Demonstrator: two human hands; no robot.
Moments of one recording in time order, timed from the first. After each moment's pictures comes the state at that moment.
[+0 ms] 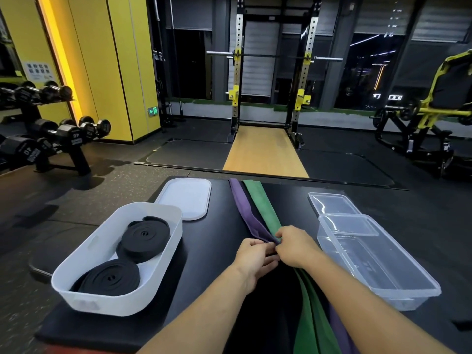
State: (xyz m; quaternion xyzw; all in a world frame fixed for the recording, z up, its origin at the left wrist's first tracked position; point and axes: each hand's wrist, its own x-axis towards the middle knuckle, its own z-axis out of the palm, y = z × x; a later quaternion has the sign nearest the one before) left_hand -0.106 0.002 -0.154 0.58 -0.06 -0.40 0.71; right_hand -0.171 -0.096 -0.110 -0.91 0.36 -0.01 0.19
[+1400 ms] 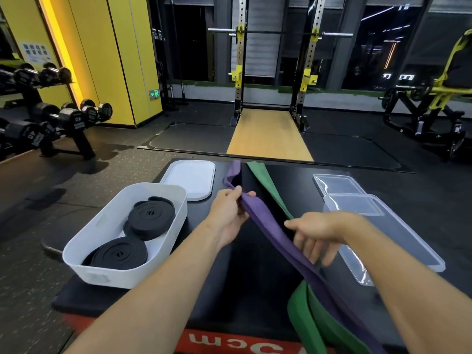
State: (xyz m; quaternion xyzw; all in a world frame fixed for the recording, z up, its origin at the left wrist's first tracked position) left_hand -0.051 0.030 -0.114 0.48 -0.06 -0.35 0.80; right_hand -0.202 -0.102 -0.063 -0.82 0.37 0.27 0.34
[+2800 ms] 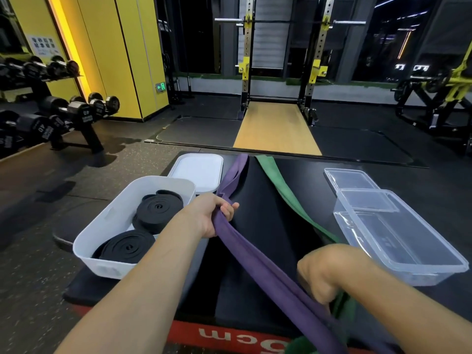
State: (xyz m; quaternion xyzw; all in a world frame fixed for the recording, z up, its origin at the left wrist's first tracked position) left_hand 0.000 0.082 -0.120 0.48 0.06 -0.51 0.71; right_hand -0.213 -0.044 -0.097 -0.87 0.13 0.47 -0.05
